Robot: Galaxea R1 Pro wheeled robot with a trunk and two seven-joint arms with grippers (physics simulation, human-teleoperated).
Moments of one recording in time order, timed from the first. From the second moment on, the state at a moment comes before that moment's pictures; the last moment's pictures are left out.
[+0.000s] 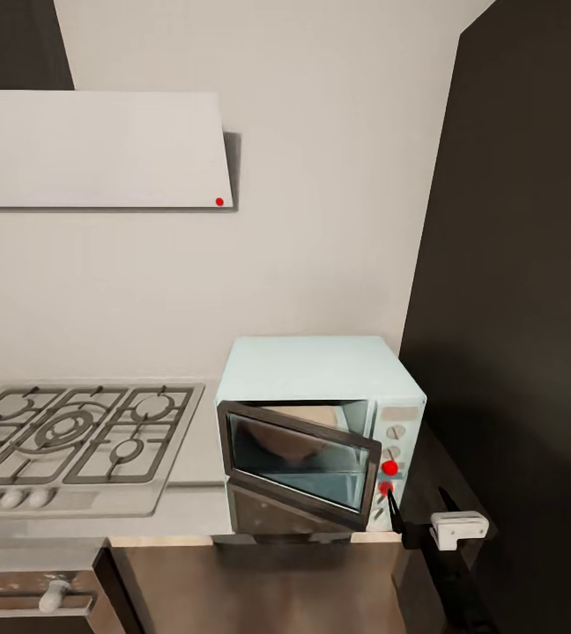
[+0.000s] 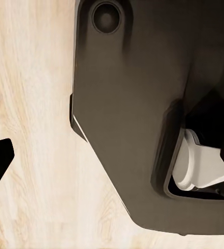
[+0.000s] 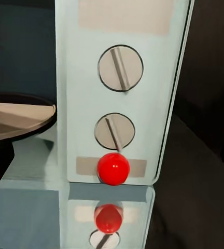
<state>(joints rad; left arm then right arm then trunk) 0.00 -0.01 0.11 -0.03 0.00 0.01 0.00 0.00 -0.07 0.05 -1.28 0.01 -0.40 -0.07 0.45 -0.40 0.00</state>
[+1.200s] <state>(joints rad) 0.00 -0.01 0.11 -0.03 0.00 0.01 0.00 0.00 -0.11 -0.12 -1.30 0.01 -0.37 0.27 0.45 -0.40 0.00</state>
